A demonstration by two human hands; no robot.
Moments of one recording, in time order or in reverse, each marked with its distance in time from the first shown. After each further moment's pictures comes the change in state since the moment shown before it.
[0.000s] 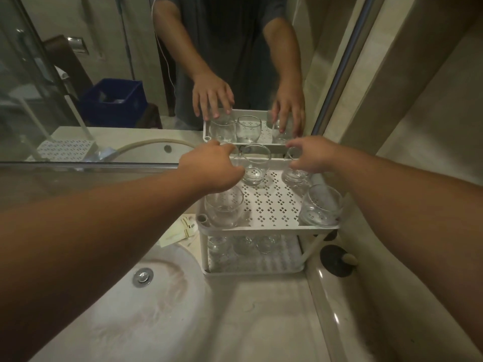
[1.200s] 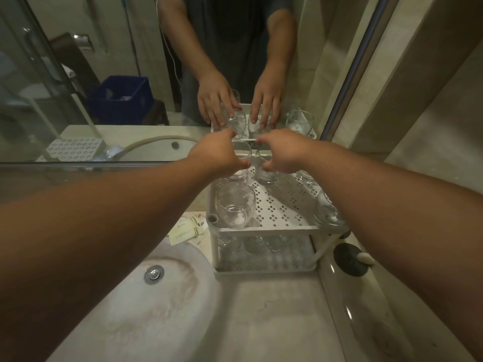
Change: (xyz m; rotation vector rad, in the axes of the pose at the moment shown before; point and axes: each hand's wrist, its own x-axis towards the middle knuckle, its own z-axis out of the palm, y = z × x) left_hand 0.048 -0.020 0.021 -0.181 0.122 -0.055; right_hand 0.006 -0.085 0.003 -0.061 0.019 -0.204
